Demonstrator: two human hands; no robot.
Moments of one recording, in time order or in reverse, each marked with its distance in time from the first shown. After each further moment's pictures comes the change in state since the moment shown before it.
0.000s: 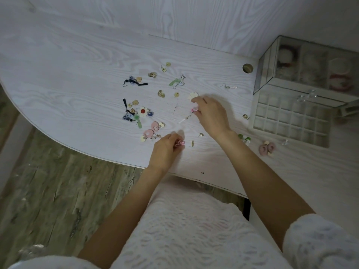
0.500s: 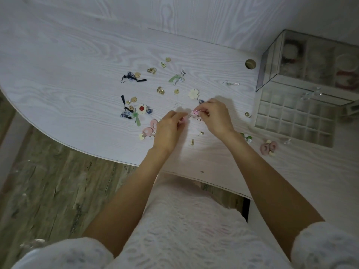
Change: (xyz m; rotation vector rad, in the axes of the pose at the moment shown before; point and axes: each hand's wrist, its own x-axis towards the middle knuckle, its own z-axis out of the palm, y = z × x) left_hand 0.043 0.018 -0.010 -0.065 0.138 0.057; right_hand -0.006 0.011 0.002 0.281 -0.054 0.173
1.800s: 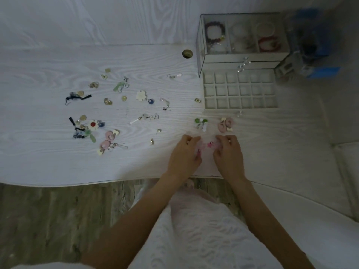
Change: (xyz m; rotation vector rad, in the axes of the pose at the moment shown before) left_hand -0.069 0.085 0.100 0.058 -0.383 0.220; right_hand -0.180 0.078 -0.022 -0.052 0.274 0.513
